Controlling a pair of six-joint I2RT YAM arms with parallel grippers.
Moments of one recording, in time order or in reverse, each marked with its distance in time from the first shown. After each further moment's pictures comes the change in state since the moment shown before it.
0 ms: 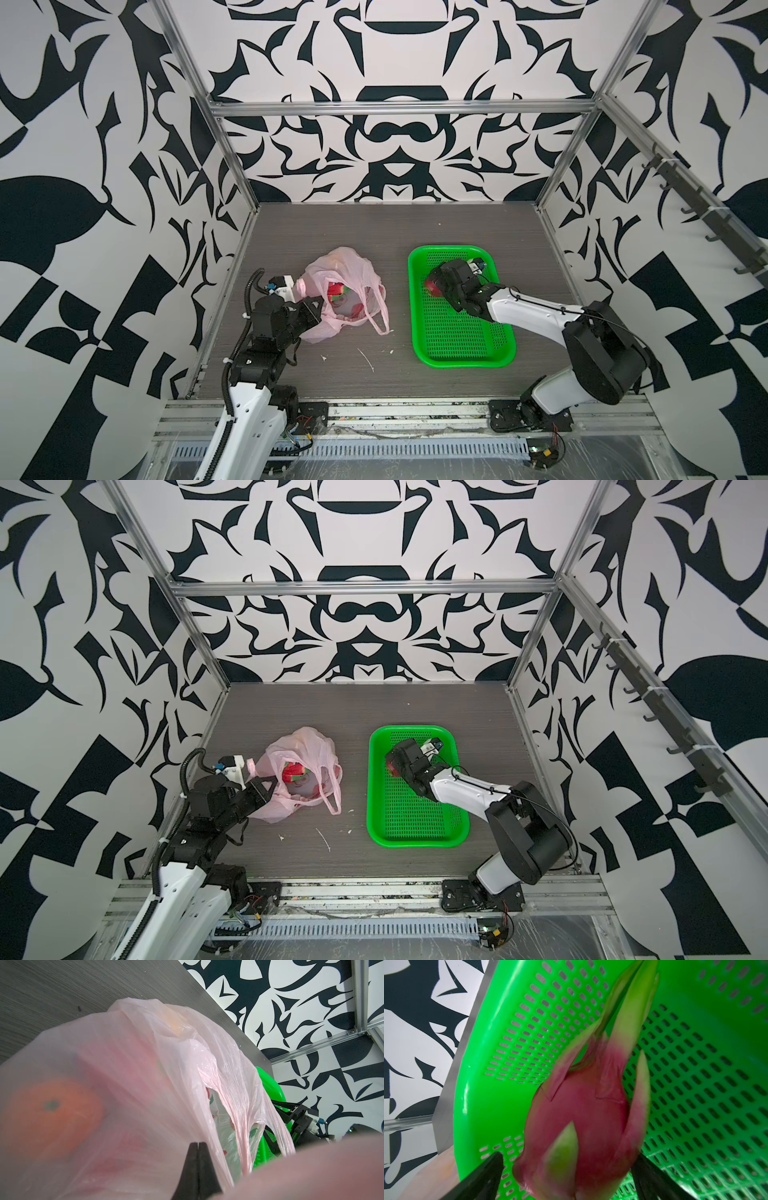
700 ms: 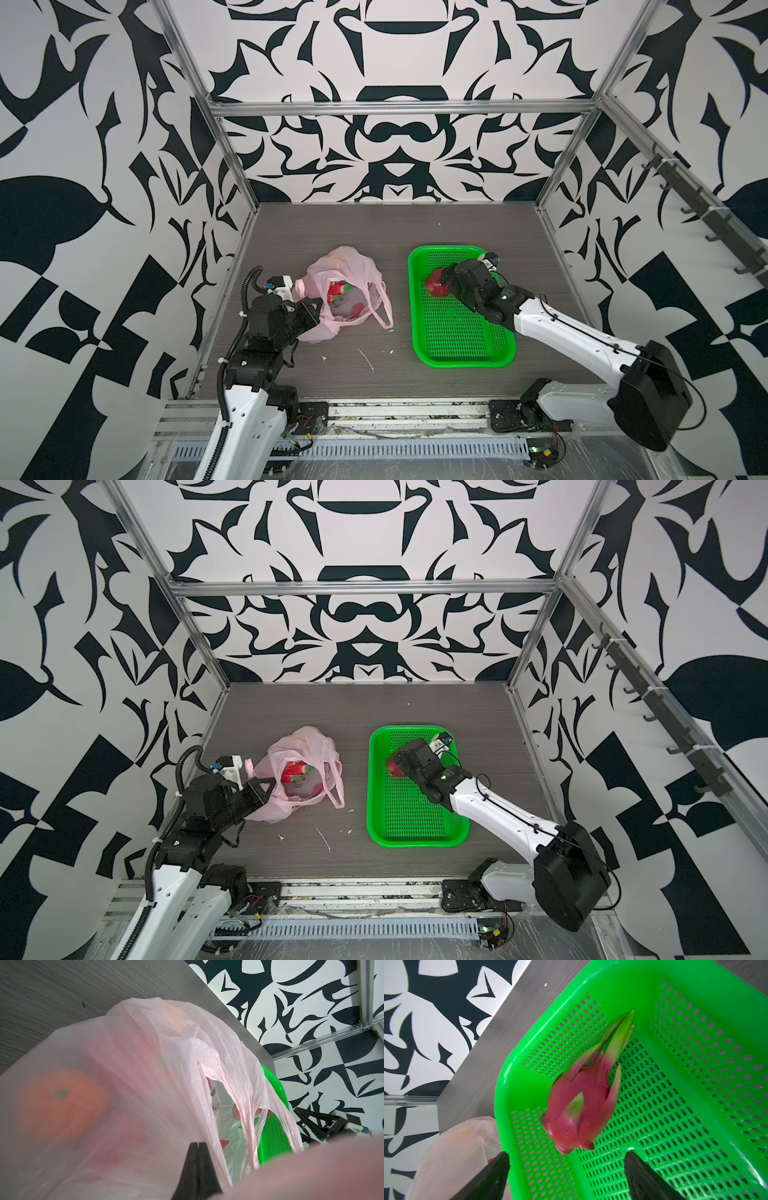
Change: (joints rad) left arm 0.000 -0.013 0.069 -0.133 0.010 0.019; right arm 0.050 -0.271 0.051 -0.298 0.052 -0.172
